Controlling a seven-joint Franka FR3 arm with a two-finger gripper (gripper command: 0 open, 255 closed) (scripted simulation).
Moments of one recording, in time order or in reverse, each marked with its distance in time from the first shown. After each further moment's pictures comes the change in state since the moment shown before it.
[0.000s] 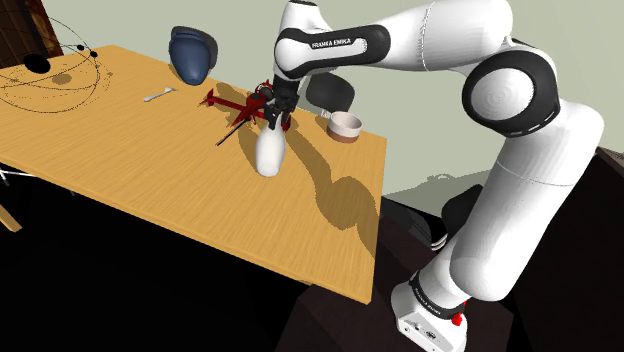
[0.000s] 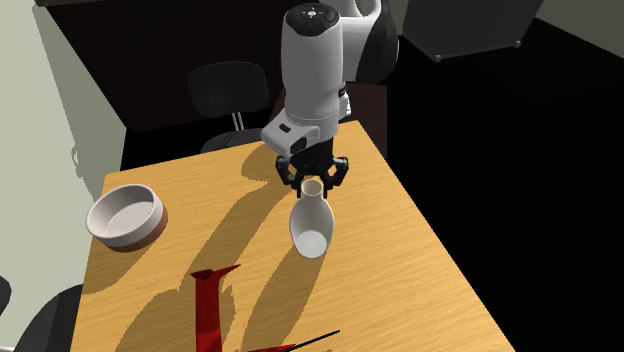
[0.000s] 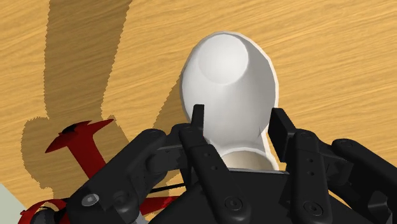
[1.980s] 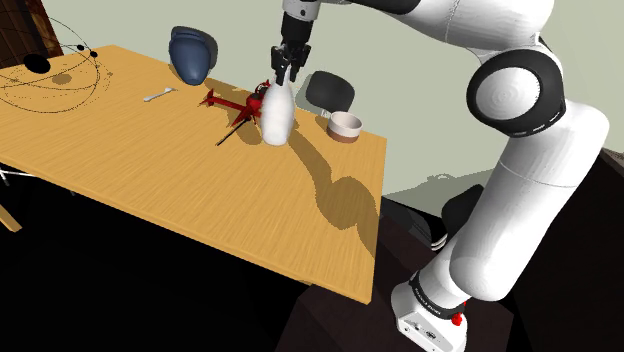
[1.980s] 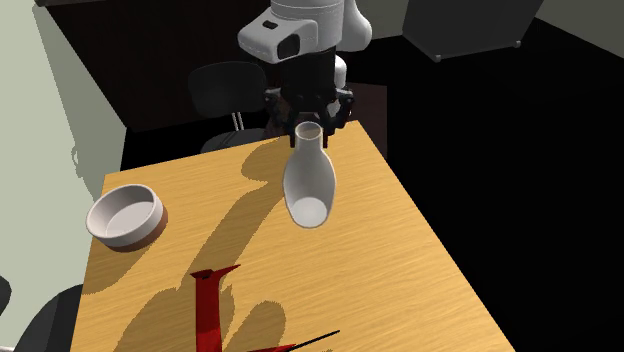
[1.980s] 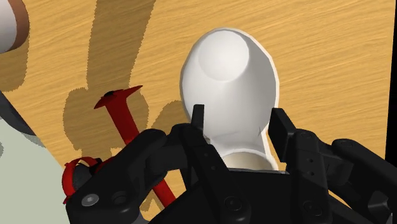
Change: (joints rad) arm -0.006 -0.020 -0.003 0.352 0.002 -0.372 -0.008
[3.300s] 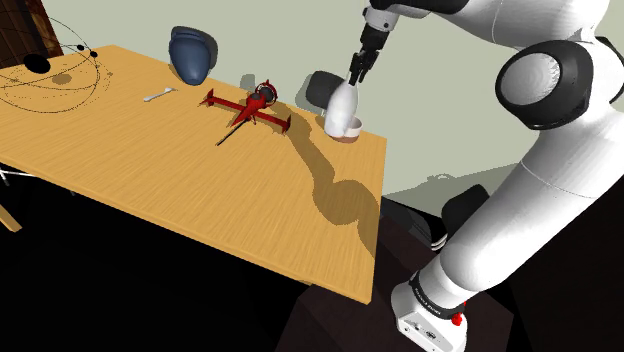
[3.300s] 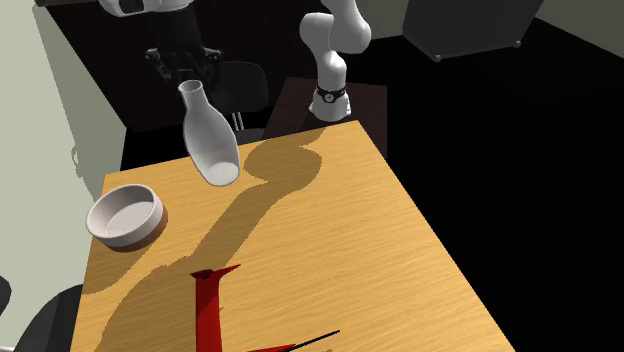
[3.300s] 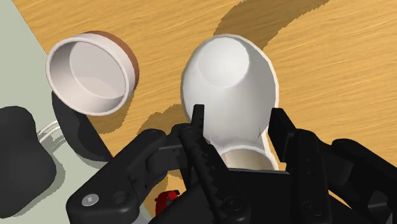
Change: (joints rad) arm -0.253 -0.147 -0.181 -0.190 0.051 0.031 -0.436
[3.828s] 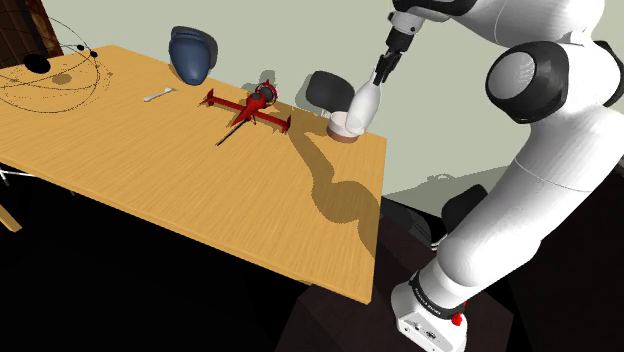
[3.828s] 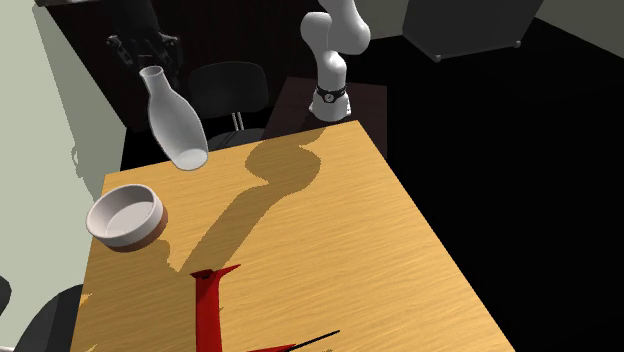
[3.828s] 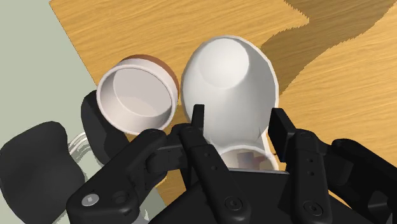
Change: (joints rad) arm -0.109 0.055 -0.081 0.074 0.030 -0.030 -0.189
